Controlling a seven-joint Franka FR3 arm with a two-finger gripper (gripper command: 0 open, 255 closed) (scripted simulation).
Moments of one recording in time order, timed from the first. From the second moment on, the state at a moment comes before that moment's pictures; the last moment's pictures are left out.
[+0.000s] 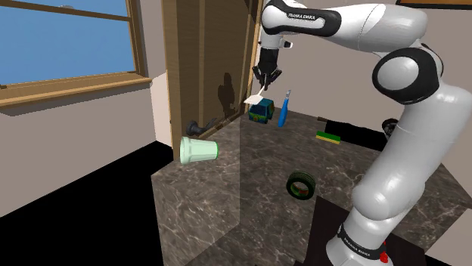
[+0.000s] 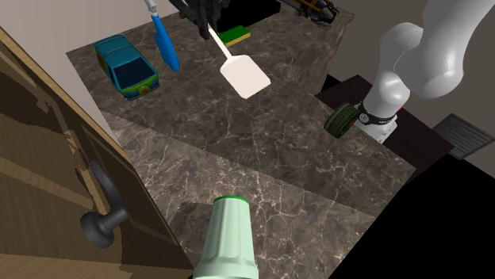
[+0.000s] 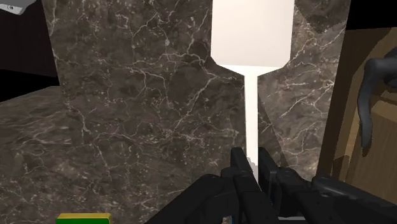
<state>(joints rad) -0.42 0.01 0.16 -1.48 -0.06 1.52 1.16</state>
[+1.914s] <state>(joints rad) -0.77 0.33 -0.11 -1.09 0.00 1.47 0.55</state>
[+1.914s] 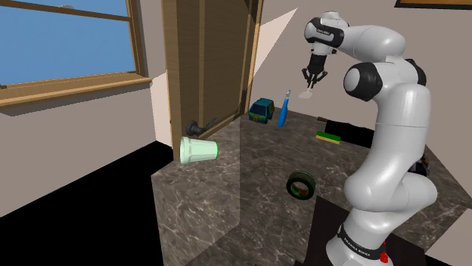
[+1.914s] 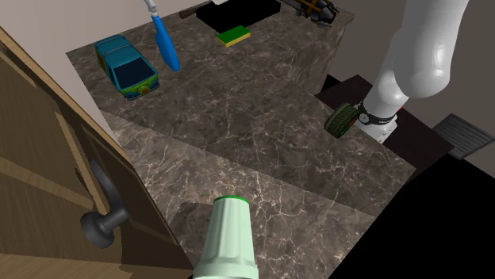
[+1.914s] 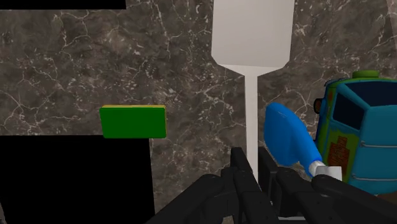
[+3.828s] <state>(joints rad) -0.76 0.24 -0.10 -1.61 -0.01 1.90 0.56</state>
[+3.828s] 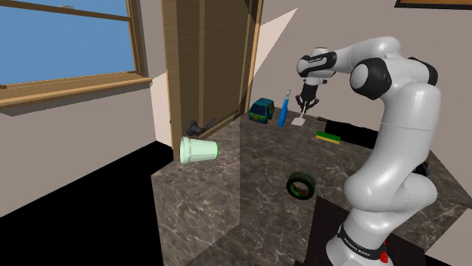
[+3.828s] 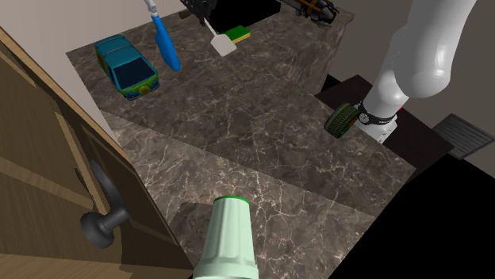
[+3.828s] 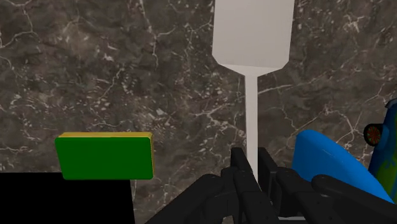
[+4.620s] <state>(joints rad) -0.76 0.27 -0.10 -1.73 -0.01 2.06 0.56</state>
